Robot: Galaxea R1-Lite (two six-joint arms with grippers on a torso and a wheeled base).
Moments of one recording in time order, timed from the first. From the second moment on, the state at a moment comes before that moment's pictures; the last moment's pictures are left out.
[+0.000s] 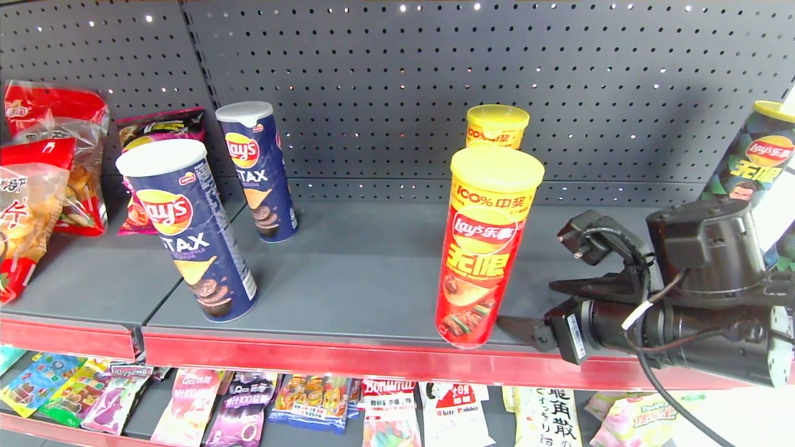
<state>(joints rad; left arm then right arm) 0.00 0.00 0.00 0.00 -0.02 -0.01 0.60 1.51 -0.71 -0.22 -0.08 0.00</state>
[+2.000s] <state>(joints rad) 0.00 0.00 0.00 0.00 -0.02 -0.01 0.00 0.00 0.00 0.00 -0.02 -0.01</state>
